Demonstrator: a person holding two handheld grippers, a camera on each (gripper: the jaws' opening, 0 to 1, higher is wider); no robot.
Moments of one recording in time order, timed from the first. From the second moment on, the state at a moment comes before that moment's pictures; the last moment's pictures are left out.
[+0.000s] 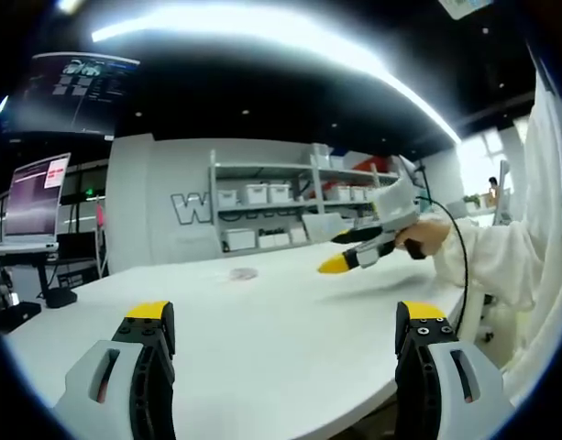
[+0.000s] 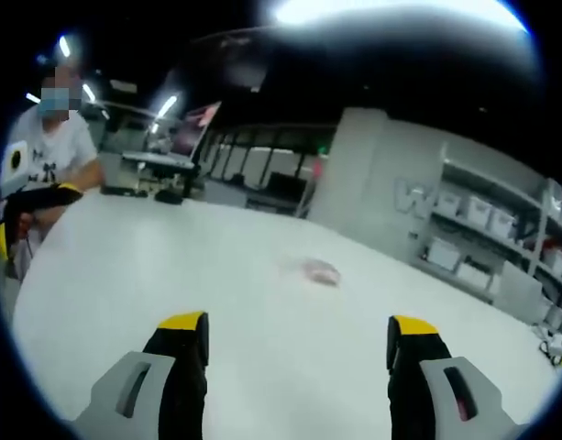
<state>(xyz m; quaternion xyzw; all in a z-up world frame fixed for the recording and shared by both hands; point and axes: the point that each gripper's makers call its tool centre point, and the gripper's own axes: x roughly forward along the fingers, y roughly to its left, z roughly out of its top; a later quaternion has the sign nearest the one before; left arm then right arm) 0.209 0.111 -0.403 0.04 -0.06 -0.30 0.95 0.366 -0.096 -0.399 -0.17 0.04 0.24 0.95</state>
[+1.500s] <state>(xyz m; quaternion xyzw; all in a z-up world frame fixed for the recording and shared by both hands) 0.210 0.111 -0.406 0.03 -0.06 -0.30 0.95 0.321 -0.115 -0.393 -0.08 0.02 0.22 0.97</state>
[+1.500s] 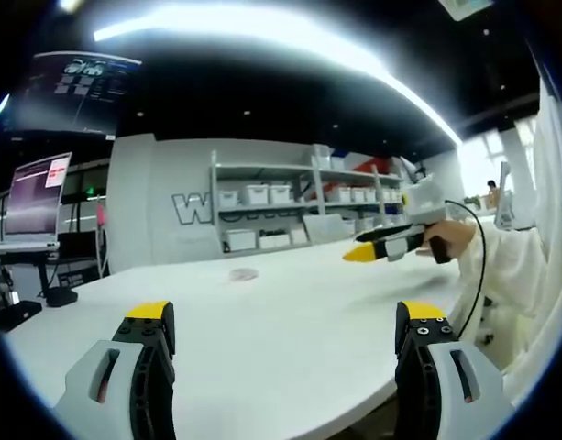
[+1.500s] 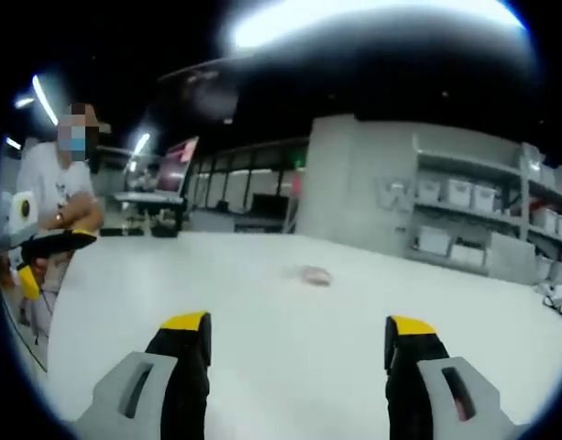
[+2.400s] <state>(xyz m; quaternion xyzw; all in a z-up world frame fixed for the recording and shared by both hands) 0.215 0.111 -0.406 0.02 -0.06 -0.30 0.95 0.306 -0.138 -0.401 -0.12 0.02 0.14 0.98</state>
